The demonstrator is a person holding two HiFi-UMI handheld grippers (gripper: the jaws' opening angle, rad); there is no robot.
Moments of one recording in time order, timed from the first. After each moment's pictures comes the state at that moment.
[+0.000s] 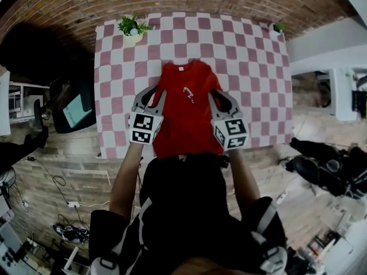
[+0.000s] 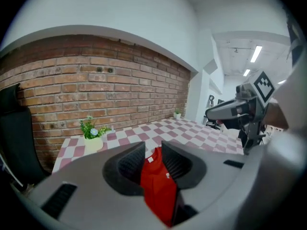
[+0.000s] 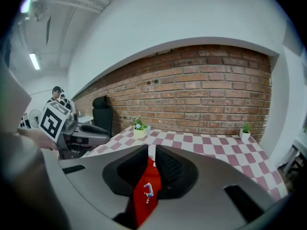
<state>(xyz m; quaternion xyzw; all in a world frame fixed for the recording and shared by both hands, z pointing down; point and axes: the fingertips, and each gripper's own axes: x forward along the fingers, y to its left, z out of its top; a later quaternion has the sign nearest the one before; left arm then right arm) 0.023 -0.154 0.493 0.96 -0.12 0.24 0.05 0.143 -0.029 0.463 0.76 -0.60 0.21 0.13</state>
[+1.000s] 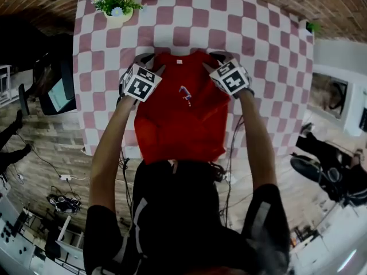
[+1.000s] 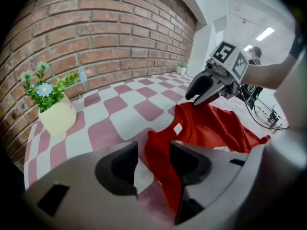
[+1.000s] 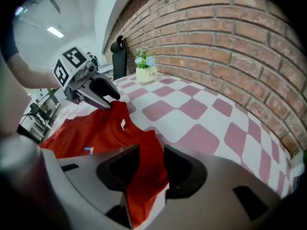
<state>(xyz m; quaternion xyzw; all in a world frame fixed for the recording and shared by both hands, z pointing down) 0.117 -0.239 0.709 0.88 -0.03 0.47 0.07 0.257 -0.149 0.699 0.52 -0.69 0.33 0.38</state>
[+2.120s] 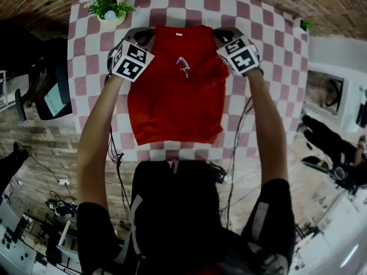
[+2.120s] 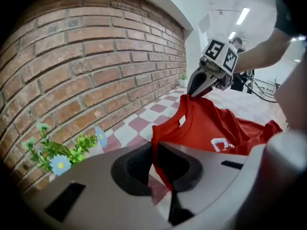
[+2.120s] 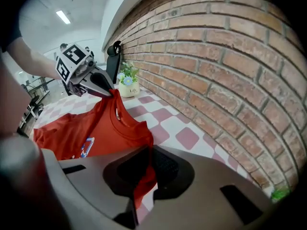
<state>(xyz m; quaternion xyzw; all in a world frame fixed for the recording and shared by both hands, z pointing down) 0.187 -0.327 0.646 0.92 -0.05 0.38 -0.06 0.344 -0.214 0.639 0.57 -0.68 0.23 0.40</state>
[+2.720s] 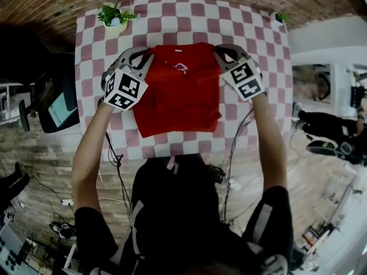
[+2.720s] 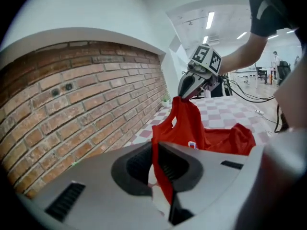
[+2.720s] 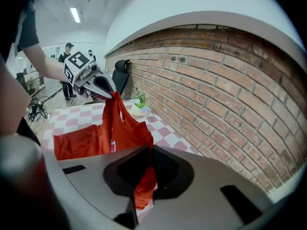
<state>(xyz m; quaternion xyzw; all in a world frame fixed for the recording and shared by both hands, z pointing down) 0.114 -0.233 0.515 0.94 0.01 0.28 -0.17 0.264 -0.118 0.506 0.62 -0.67 0.14 0.38</state>
